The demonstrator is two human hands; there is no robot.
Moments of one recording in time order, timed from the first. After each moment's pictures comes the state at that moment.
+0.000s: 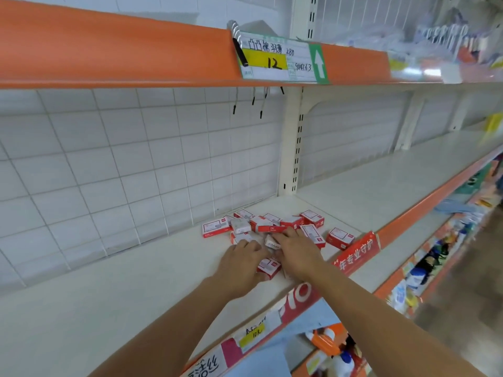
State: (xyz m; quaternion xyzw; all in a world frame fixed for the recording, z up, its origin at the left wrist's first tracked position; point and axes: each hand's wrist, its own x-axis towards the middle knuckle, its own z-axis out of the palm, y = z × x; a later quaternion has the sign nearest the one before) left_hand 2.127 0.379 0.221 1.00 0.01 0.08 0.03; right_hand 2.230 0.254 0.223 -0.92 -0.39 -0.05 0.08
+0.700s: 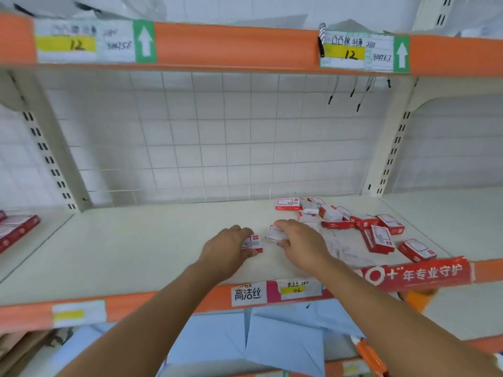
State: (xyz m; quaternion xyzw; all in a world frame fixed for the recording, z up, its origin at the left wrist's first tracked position) left_hand 1.983 0.382 0.236 0.93 0.32 0.14 0.11; right_hand 2.145 0.291 0.238 -0.79 -0.58 -0.01 0.18
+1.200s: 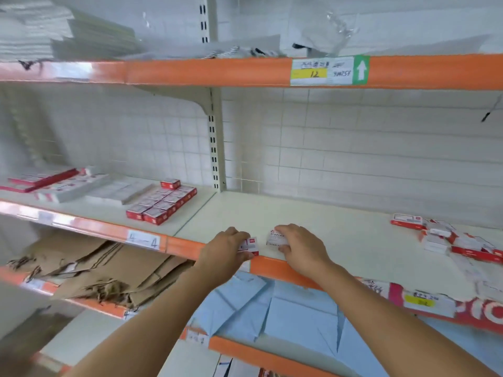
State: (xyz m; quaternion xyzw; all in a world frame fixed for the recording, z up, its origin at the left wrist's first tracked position) left_hand 1.738 0.375 0.241 0.84 0.50 0.19 0.09; right_hand 1.931 0.356 0.239 -0.67 -0.72 0.02 0.19
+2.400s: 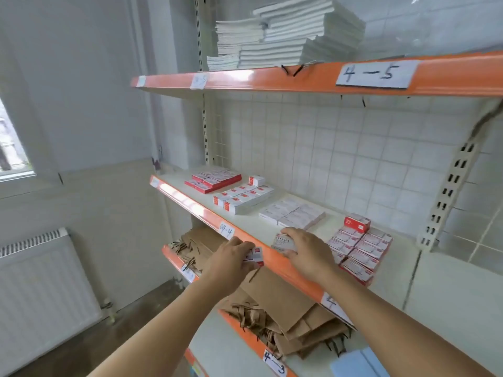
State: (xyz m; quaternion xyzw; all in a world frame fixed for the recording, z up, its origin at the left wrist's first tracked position) left_hand 1.343 0.501 0.230 0.70 0.68 0.21 0.02; right_hand 1.523 0.580 0.240 -0.49 -0.85 0.07 0.20
